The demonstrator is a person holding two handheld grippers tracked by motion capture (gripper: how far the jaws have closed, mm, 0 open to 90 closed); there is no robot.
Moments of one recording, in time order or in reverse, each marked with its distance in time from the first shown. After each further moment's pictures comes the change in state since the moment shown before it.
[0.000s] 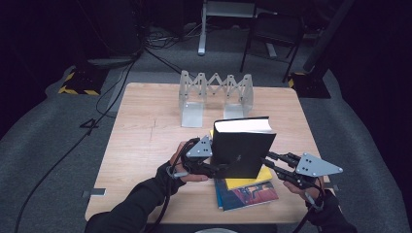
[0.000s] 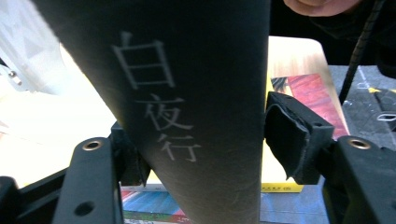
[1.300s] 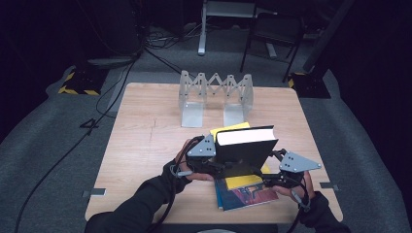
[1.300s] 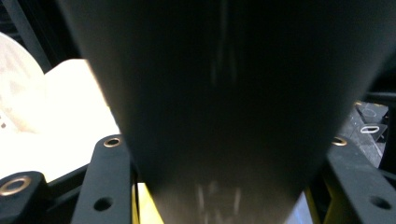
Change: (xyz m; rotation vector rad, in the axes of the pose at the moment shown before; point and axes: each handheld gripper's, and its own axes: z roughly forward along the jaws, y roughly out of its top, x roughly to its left) left arm -0.006 0.022 0.003 -0.104 -0.046 0.044; right arm 0.008 -0.018 0.032 0.121 -0.017 0.083
